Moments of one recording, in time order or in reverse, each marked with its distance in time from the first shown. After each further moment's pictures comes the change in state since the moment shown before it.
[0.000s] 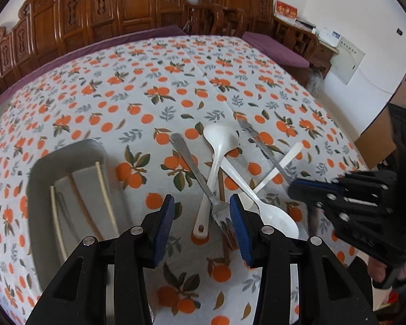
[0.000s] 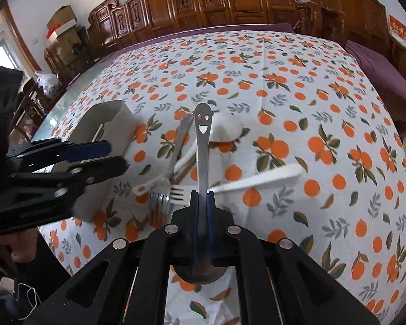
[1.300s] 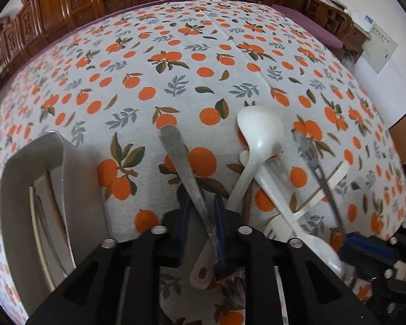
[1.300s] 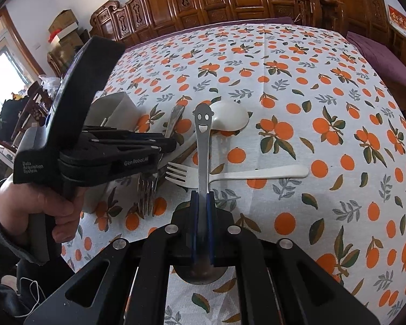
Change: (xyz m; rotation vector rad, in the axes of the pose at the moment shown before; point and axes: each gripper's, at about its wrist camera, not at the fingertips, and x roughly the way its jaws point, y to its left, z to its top) left arm 0.074 0.004 0.020 -0.043 0.148 0.129; right arm 0.004 -0.001 -0.014 0.018 0.003 0.040
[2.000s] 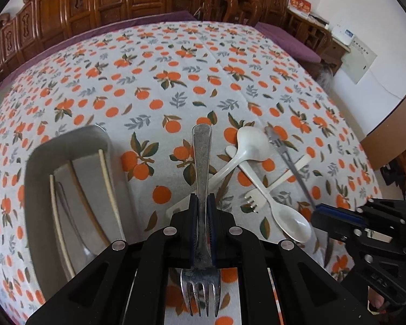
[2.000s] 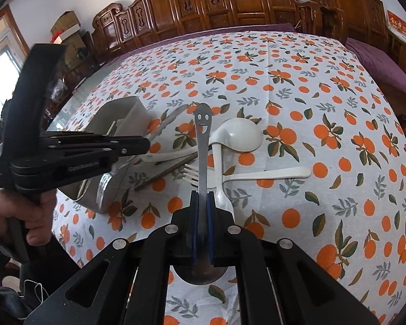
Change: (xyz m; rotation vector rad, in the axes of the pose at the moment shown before) left arm -0.063 0.019 -0.025 -0.005 -0.088 -0.120; right arm -0.017 0.023 -0.001 -0.013 -0.027 -0.005
